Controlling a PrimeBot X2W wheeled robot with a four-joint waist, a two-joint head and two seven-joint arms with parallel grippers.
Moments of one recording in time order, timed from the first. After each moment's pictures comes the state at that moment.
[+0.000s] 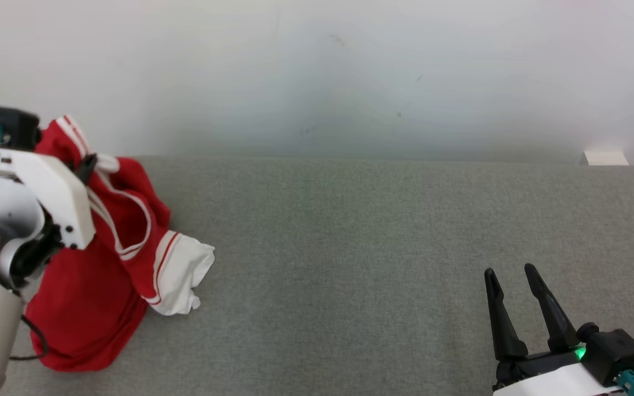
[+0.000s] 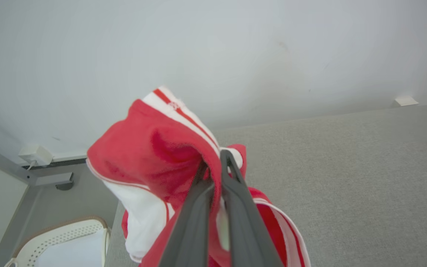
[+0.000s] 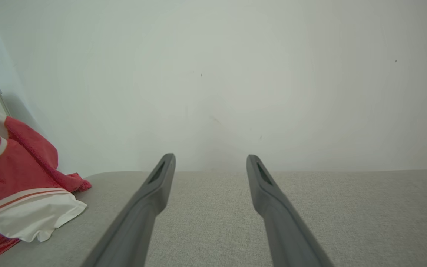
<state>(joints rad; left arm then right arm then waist) -0.72 0.55 -0.27 0.46 -0.52 -0.13 0.46 -0.13 -0.05 0.17 0.19 0.35 0.13 -0.26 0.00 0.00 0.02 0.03</state>
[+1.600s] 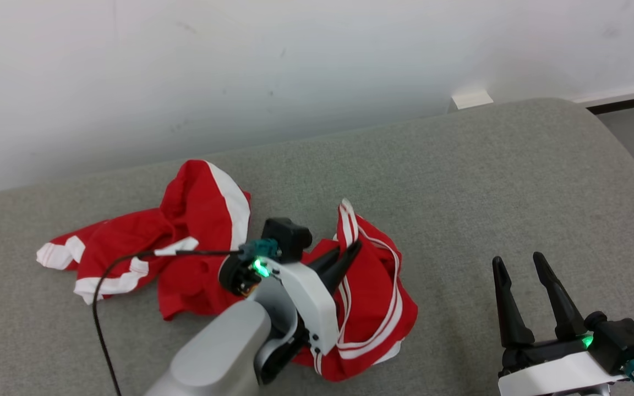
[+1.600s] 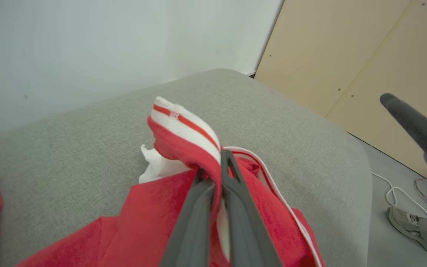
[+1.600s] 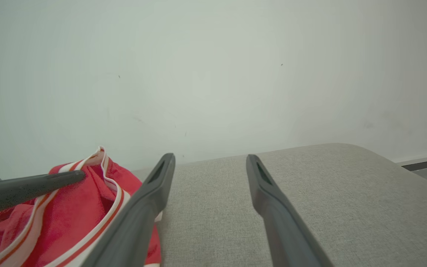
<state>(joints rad) -0.69 0.13 -0.80 0.54 -0.66 -0.13 -0.02 -0.14 -0.05 0.14 0.19 0.34 0.13 -0.26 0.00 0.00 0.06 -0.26</state>
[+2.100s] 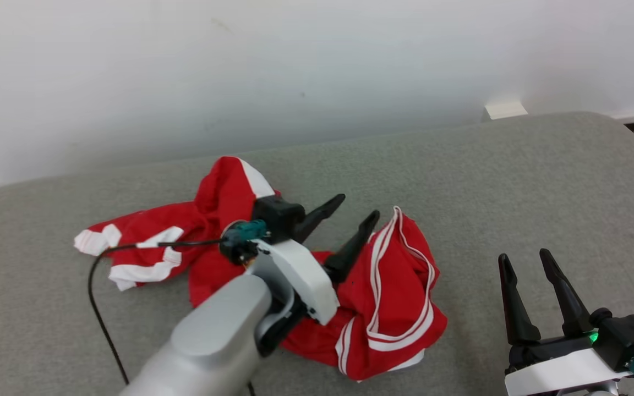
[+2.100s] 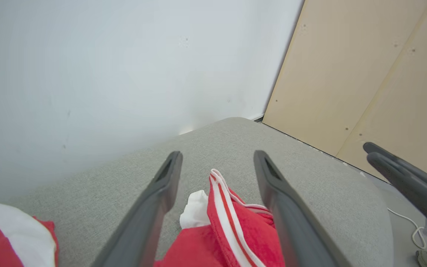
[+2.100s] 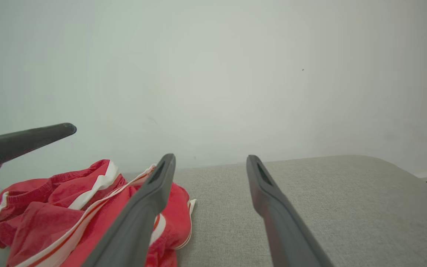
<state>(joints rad) -0.80 0.10 -0.89 0.69 -0.71 -0.13 -0.24 -0.16 -0.06 0.14 0.21 0.33 0.13 -0.26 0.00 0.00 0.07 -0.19</state>
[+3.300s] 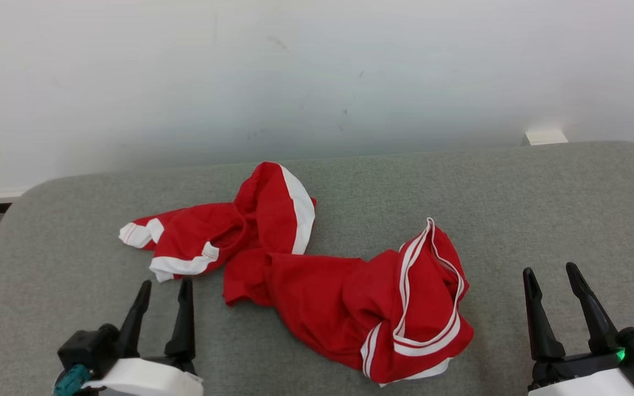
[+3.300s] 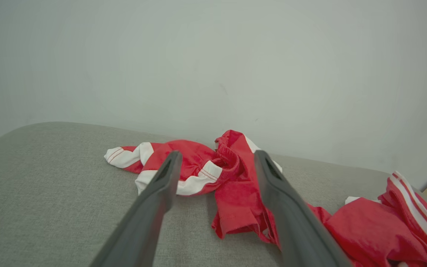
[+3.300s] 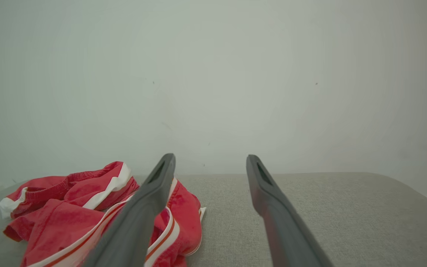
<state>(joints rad) -0.11 0.15 -0.14 0.21 -0.40 0.00 -0.26 -0.08 -0.10 0.09 0.12 0.31 0.13 -0.26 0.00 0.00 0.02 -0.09</state>
